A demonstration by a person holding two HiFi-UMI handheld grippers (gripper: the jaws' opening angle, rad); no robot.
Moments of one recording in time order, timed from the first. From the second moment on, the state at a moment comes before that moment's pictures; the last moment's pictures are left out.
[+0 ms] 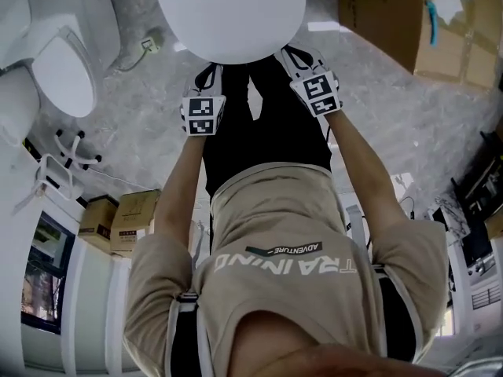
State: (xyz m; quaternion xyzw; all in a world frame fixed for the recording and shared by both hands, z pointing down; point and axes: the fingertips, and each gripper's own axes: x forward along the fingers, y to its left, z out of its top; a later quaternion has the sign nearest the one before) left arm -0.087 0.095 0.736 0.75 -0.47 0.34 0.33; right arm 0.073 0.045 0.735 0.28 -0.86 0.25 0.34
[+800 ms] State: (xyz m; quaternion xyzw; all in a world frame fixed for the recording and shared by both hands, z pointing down) left arm -0.102 0.020 0.608 0.75 -0.49 0.33 0.29; right arm 0.056 -0.030 0.608 0.30 -0.87 0.28 0.29
